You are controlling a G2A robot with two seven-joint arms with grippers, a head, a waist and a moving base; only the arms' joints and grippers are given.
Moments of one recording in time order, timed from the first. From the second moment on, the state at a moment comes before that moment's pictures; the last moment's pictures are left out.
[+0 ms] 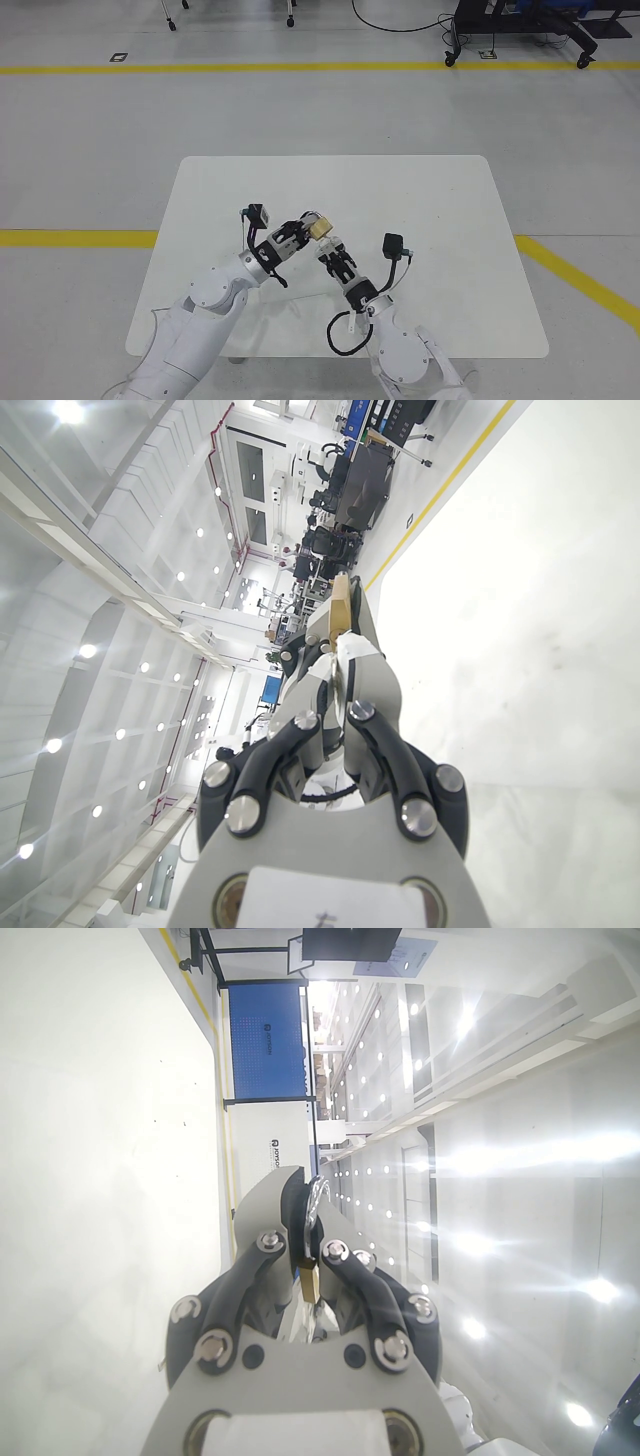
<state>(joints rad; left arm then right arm) 1.00 -1.33 -1.07 -1.28 -0.47 -0.24 -0.57 -1.43 -1.38 1.09 -1.84 -0.24 0.07 0.07</state>
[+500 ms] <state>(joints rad) 1.02 -1.33 -1.10 -1.29 -0.44 -0.25 -0.53 -1.46 -1.38 1.12 -1.86 -0.22 0.06 0.08</state>
